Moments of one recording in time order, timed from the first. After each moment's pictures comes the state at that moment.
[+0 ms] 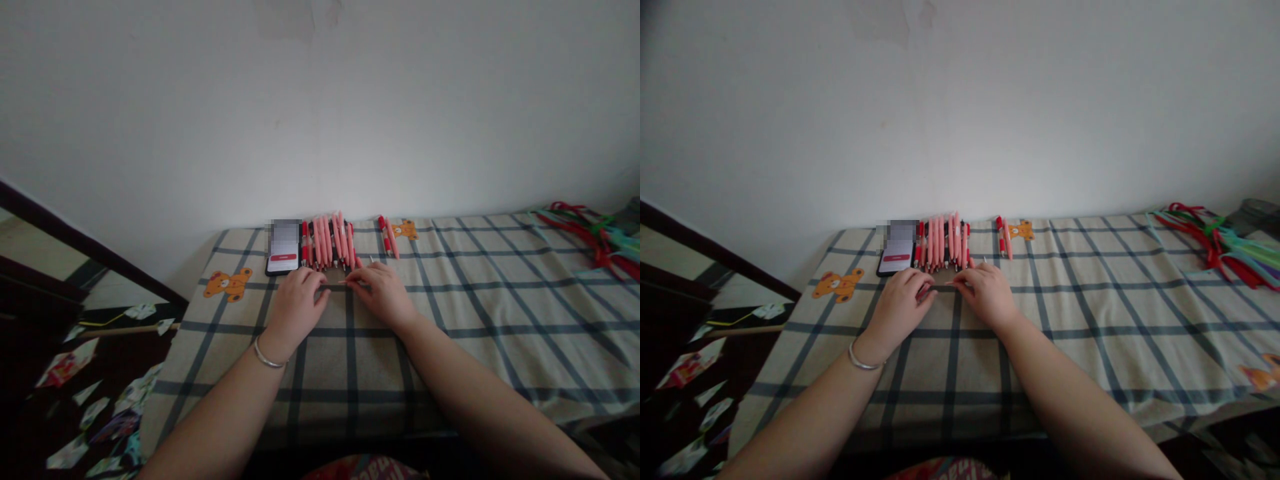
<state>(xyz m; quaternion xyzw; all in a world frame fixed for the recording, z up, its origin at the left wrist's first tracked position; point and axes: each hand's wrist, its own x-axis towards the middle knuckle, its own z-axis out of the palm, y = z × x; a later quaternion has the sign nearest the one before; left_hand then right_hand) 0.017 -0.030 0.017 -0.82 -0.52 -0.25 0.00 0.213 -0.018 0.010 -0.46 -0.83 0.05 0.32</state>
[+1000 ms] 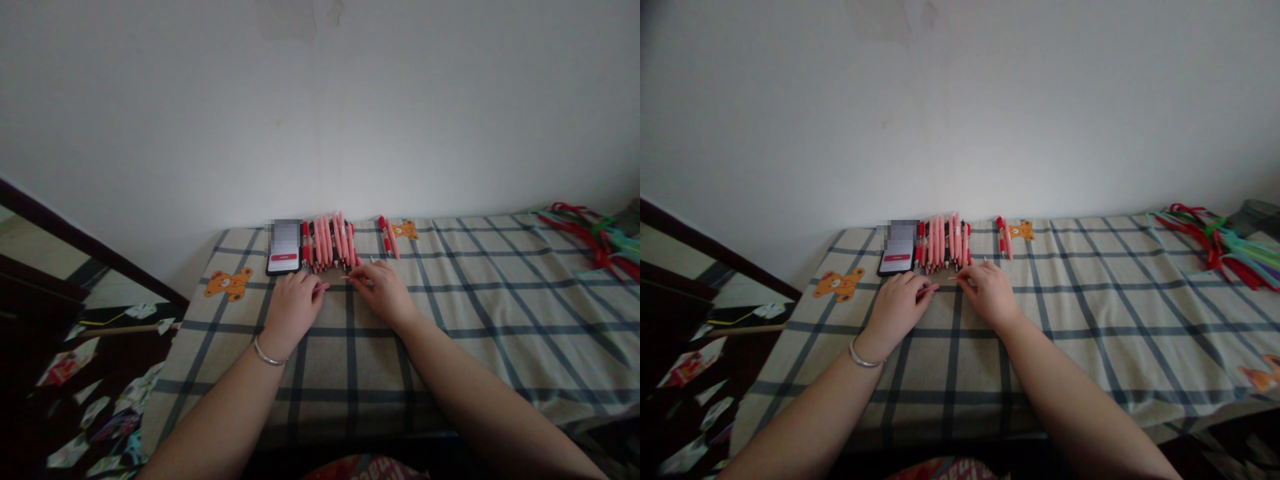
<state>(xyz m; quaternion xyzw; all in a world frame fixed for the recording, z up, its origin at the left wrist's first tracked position) 0.016 -0.030 0.019 -0.81 -0.56 -0.18 0.01 0.214 -0.017 0.008 -0.47 -0.80 0.06 0.36</state>
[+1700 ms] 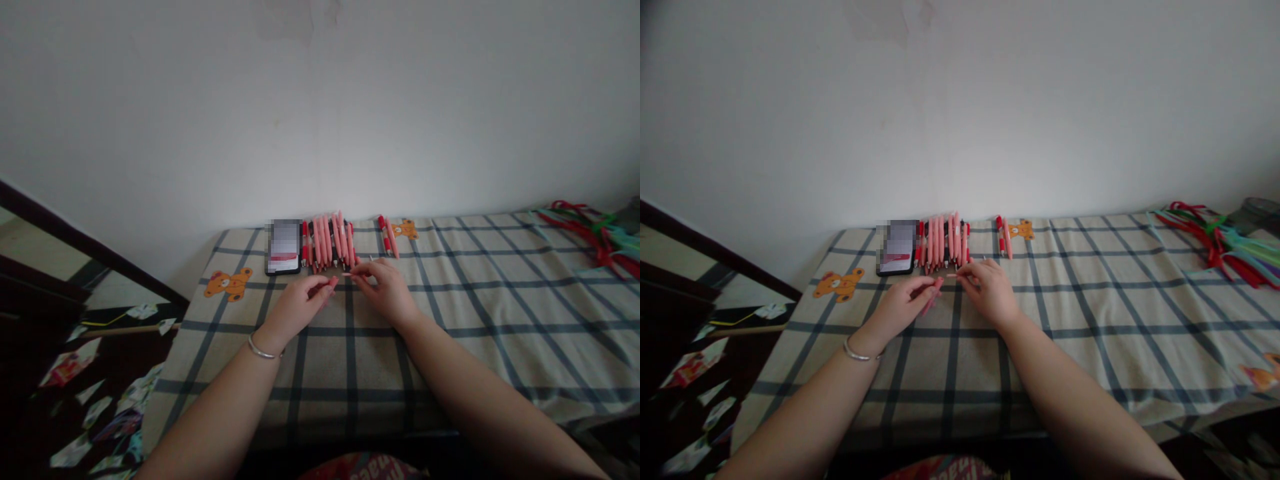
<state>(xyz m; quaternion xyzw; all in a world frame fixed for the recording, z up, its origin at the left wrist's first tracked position) 0.015 -0.027 0.017 -0.73 -0.49 -0.31 -0.36 0.216 -0.016 0.010 -0.47 -0.78 0.08 0.40</state>
